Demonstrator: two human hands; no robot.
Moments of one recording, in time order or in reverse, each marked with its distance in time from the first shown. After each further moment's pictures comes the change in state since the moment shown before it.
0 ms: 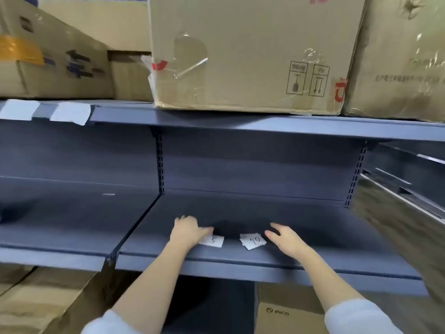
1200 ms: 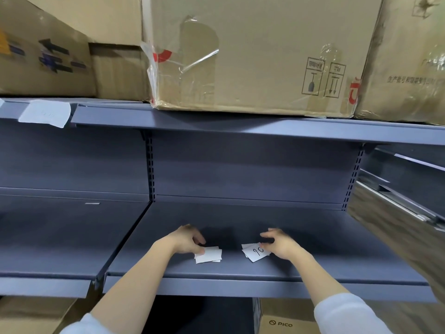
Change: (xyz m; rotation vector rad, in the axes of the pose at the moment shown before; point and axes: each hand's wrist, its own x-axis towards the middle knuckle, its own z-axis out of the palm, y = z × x) left_hand 0.045 -0.025 -0.011 0.058 -0.374 0.292; right_hand 0.041 -0.008 0.015 -0.164 -0.024 0.057
